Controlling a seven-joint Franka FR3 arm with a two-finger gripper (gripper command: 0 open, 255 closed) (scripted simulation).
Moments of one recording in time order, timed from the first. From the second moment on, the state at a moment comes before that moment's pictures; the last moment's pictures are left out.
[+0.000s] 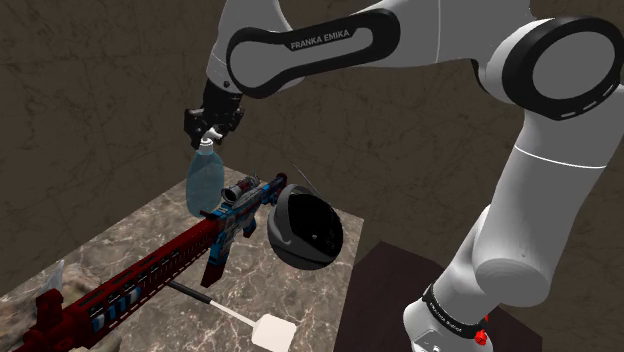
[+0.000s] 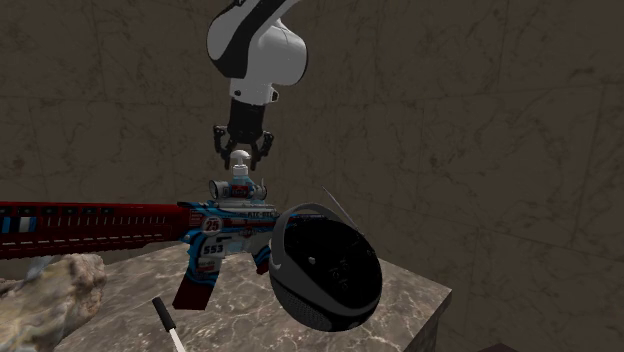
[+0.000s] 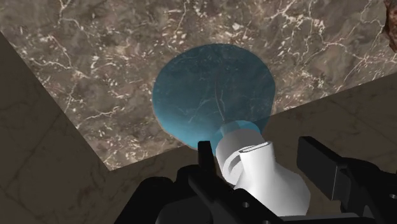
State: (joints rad) arm 0.14 0.19 0.29 -1.82 -0.03 2.32 0.29
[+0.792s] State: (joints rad) arm 0.14 0.19 0.29 -1.80 -0.03 2.30 0.29
